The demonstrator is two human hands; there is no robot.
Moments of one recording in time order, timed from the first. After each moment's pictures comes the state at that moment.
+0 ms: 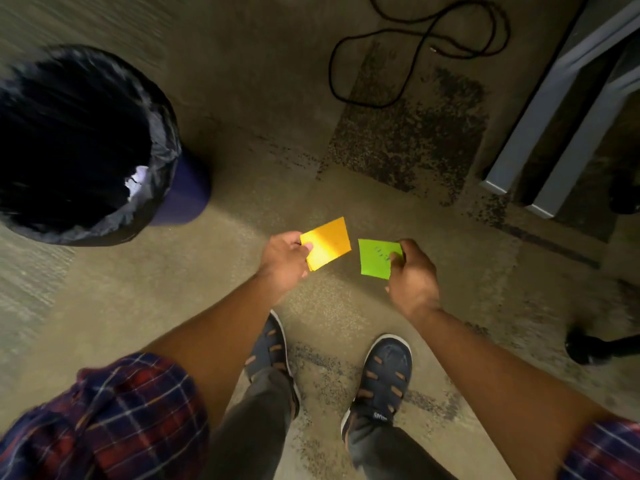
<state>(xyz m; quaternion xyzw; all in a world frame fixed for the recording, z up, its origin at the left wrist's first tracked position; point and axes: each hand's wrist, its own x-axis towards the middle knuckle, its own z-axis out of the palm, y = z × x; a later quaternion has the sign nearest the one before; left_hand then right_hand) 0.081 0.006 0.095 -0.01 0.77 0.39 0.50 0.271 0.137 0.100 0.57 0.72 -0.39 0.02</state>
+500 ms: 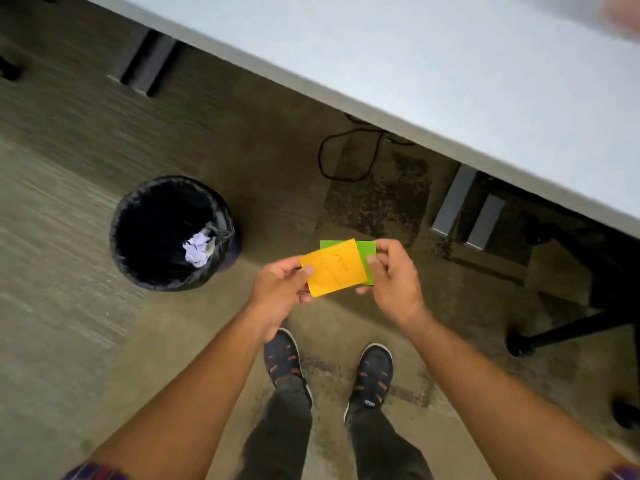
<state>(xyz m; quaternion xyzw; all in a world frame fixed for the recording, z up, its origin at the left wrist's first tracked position) 0.072 0.017 0.393 0.02 0.70 0.49 0.52 0.227 0.153 0.385 0.50 0.62 -0.59 -0.11</state>
